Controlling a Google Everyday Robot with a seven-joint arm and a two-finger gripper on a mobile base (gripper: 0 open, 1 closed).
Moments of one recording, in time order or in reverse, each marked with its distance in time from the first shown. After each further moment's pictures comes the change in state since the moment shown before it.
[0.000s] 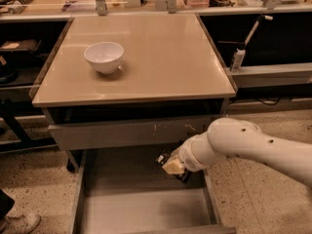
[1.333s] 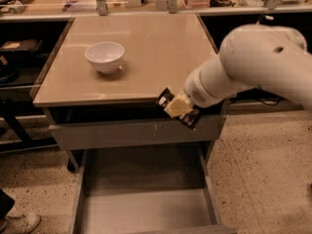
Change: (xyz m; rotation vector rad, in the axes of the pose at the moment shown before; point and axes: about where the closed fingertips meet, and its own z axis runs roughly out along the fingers) arm -0.141 -0.035 -0.176 0.263 -0.035 -0.111
